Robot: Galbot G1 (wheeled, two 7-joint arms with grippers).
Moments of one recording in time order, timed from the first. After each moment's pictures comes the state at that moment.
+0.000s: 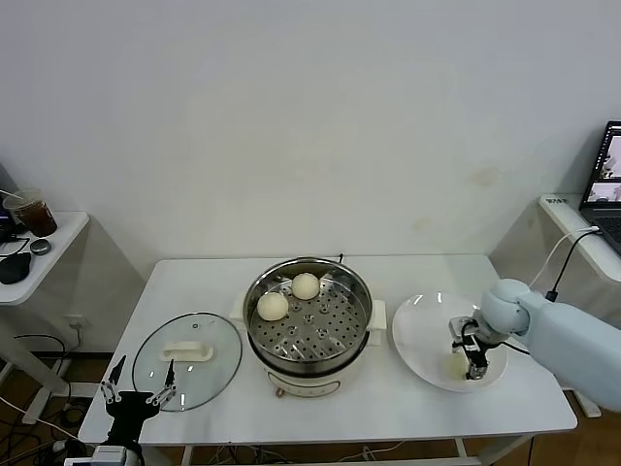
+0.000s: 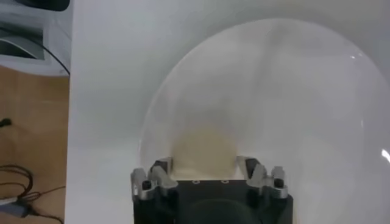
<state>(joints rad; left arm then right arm) 1.69 -1.29 -0.71 -1.99 -0.02 -0.05 -0.10 -0.16 0.61 -0.74 1.37 -0.24 -0.28 -1.14</state>
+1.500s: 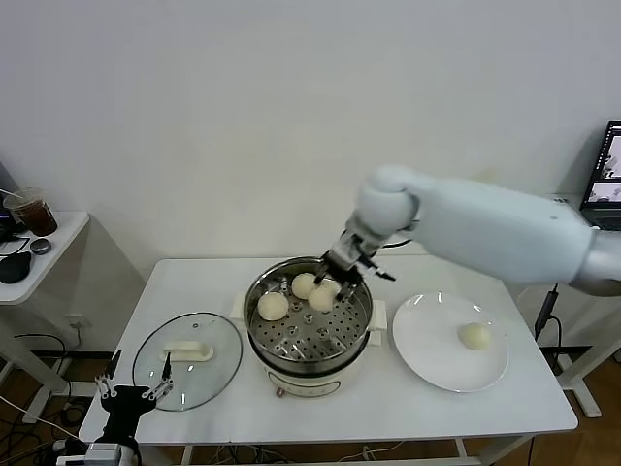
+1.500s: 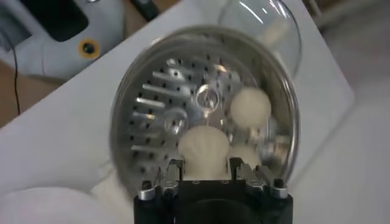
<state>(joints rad) 1.70 -1.29 -0.73 -2.02 -0.04 -0.05 -0.10 0.55 1.06 -1.20 1.49 0.09 0.09 -1.13</state>
